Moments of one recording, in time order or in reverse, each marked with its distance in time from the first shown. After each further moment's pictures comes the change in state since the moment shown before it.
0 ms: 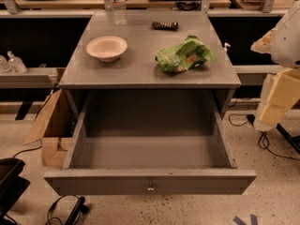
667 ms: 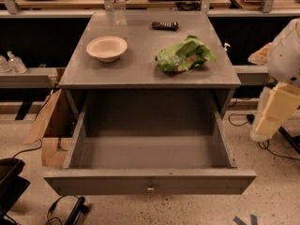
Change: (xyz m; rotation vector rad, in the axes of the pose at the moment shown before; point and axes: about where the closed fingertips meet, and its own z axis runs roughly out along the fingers) arm 0.006 0.008 0.022 -0.011 -0.023 0.001
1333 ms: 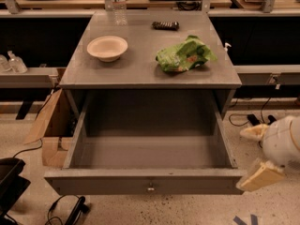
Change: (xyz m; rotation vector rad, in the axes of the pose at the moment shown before) arm 0.067 0.074 0.125 -0.030 -0.138 0.071
